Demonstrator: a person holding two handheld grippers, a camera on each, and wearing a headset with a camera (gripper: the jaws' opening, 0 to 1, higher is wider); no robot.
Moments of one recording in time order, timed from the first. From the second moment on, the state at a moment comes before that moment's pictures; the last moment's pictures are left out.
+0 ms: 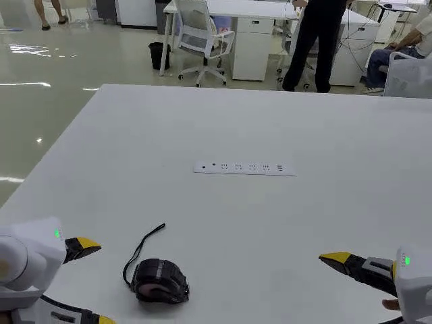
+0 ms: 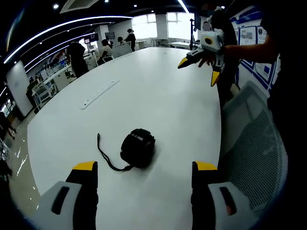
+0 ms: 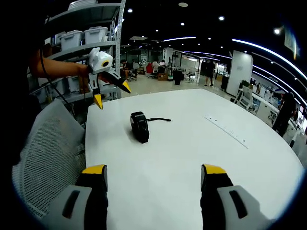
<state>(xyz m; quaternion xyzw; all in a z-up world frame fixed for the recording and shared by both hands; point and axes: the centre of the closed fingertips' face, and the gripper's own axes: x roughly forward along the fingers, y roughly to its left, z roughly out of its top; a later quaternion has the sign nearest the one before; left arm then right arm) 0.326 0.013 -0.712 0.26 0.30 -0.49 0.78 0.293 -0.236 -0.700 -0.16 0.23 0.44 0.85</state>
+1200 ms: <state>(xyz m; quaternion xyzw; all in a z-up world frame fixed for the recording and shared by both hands) 0.356 0.000 -0.751 0.33 0.31 -0.56 0.69 0.332 -0.185 -0.735 -0.20 0.23 0.53 0.79</state>
